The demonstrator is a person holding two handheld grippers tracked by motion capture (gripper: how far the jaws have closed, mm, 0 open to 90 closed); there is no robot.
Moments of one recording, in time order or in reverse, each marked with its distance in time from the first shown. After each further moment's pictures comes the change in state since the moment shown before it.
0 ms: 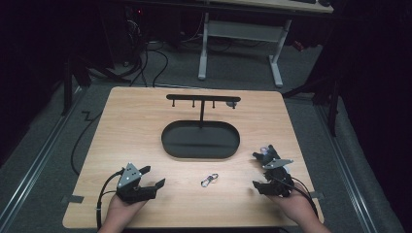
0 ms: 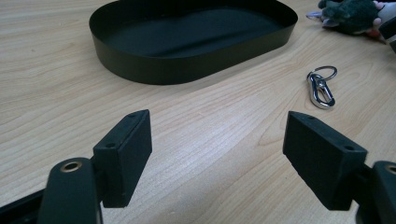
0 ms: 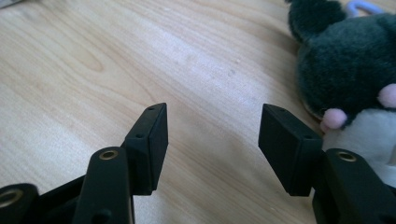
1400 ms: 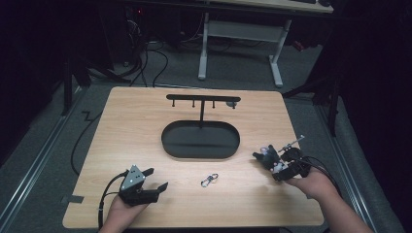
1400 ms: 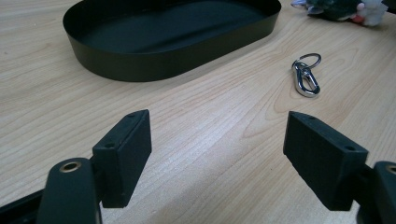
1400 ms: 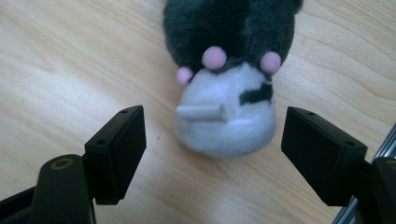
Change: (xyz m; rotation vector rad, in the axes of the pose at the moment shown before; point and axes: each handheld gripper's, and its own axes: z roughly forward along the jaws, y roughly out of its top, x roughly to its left) left arm -0.006 -0.001 0.002 0.020 -0.039 0.047; right arm -0.071 0.029 -0.017 0.295 -0.043 0.044
